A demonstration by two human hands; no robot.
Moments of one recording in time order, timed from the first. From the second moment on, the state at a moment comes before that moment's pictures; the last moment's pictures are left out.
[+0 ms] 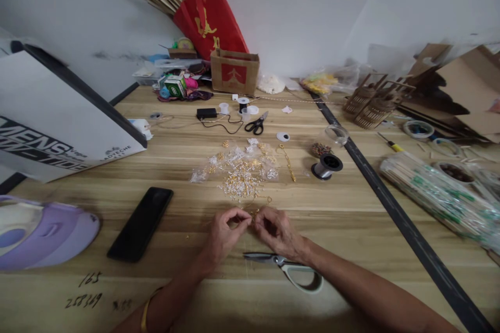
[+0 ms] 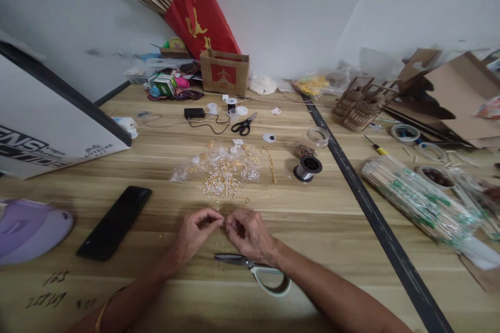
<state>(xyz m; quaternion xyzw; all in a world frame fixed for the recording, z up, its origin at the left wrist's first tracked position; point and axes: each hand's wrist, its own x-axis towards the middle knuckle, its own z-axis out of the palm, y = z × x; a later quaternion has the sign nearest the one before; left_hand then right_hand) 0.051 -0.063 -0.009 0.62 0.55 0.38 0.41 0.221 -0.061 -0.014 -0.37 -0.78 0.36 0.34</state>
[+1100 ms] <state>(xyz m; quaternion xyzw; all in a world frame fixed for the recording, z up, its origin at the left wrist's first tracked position) 0.052 -0.065 -0.009 0.64 0.53 0.39 0.39 0.222 -0.061 -0.014 -0.37 -0.78 0.37 0.35</state>
